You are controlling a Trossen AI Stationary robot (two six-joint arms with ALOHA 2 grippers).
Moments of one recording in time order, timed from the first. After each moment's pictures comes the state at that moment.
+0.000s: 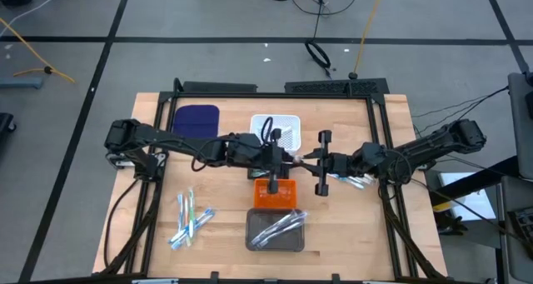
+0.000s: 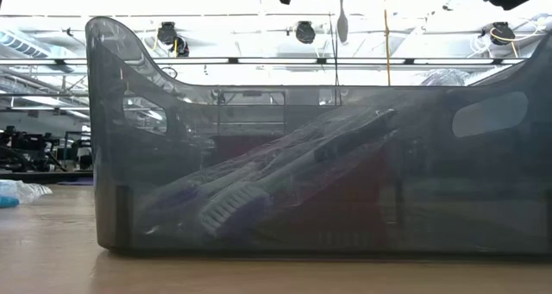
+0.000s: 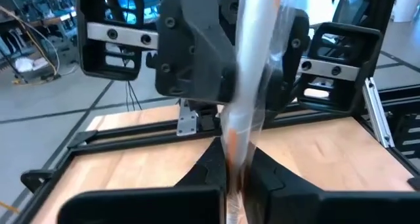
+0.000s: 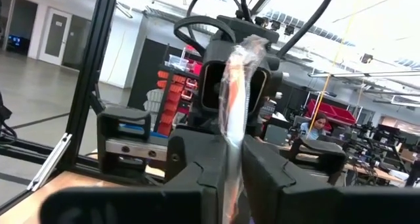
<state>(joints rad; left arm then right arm) -0.09 1.69 1.31 0.20 -0.04 0.14 0.21 1.19 0.59 0.90 0.18 -0.35</state>
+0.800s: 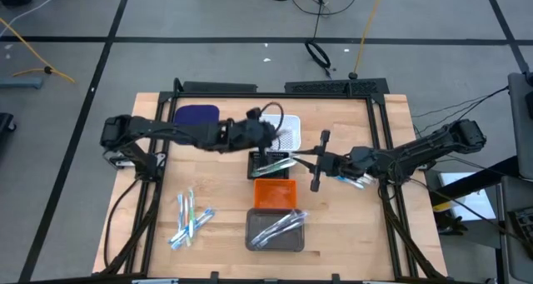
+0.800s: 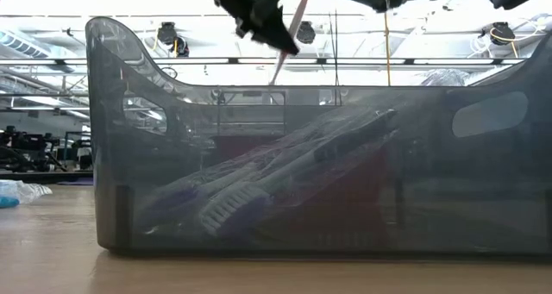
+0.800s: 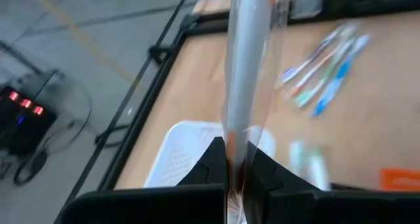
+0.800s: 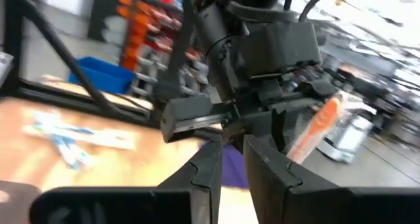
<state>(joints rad) 0.04 1.63 1.31 -0.23 -0.36 0.15 0.21 1.19 0.59 0.67 0.41 -0.36</state>
